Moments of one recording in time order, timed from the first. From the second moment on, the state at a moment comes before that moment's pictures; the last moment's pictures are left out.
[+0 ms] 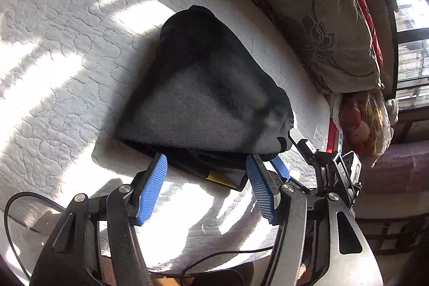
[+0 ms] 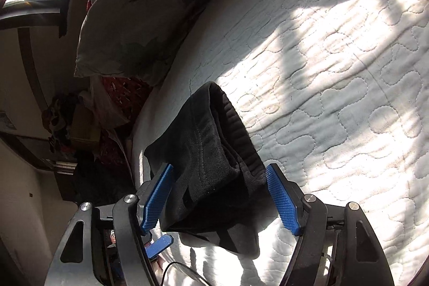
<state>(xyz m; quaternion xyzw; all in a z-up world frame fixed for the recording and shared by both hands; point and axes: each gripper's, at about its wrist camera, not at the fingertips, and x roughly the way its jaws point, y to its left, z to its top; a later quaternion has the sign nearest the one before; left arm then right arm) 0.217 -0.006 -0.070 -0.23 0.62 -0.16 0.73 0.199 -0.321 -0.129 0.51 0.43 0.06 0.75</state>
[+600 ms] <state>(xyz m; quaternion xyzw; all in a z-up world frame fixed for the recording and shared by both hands) 0.255 -0.003 -0.077 -0.15 0.66 -0.09 0.74 0.172 -0.302 -0.101 0.51 0.43 0.11 0.74</state>
